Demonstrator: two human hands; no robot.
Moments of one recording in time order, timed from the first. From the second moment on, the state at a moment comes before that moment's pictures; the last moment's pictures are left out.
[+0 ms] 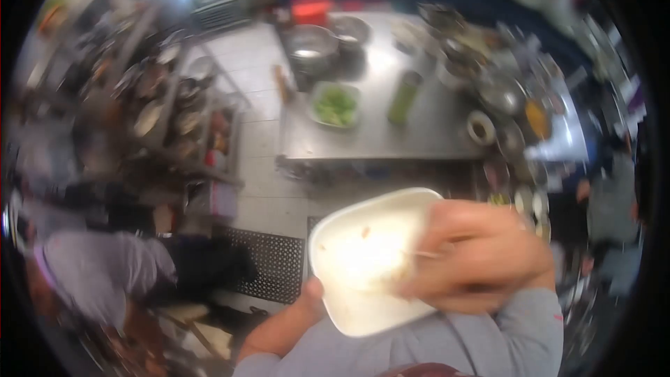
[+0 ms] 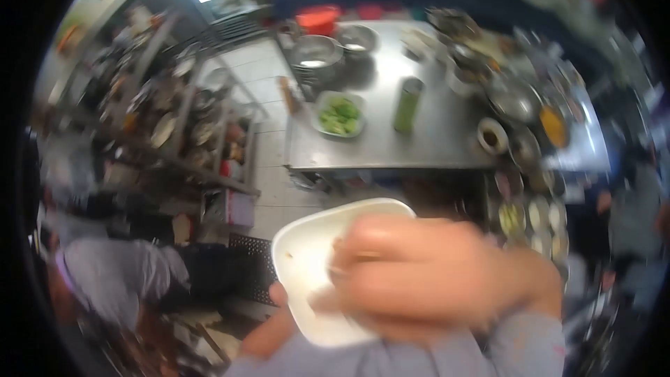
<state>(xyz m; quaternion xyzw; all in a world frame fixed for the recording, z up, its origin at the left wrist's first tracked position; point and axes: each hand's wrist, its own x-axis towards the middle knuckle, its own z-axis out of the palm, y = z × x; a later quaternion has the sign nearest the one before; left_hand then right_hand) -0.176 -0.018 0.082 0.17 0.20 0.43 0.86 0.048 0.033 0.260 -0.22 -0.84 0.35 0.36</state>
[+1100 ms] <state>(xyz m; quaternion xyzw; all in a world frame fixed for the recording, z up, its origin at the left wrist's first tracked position) -0.004 0.096 -0.065 0.24 0.41 0.28 0.83 0.269 -0.021 -0.046 -0.75 -0.43 0.34 0.37</state>
